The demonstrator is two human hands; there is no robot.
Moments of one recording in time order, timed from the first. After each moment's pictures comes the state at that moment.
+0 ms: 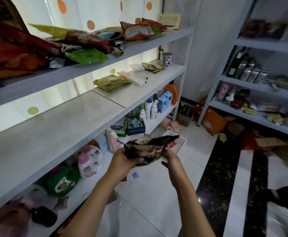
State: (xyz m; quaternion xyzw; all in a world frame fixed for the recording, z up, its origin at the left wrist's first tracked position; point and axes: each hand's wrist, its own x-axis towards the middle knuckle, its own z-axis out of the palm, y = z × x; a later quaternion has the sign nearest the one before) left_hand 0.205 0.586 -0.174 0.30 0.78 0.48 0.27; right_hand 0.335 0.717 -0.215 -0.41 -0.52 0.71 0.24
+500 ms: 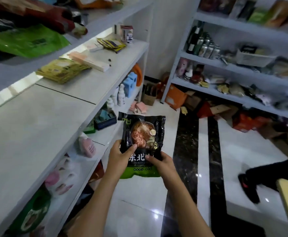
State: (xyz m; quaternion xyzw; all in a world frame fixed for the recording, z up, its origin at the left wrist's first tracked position) left_hand 0.102 0.662 -0.227 0.29 0.71 0.51 0.40; right_hand 0.265 0.711 -0.232 -0.52 -0.46 0.66 0.29
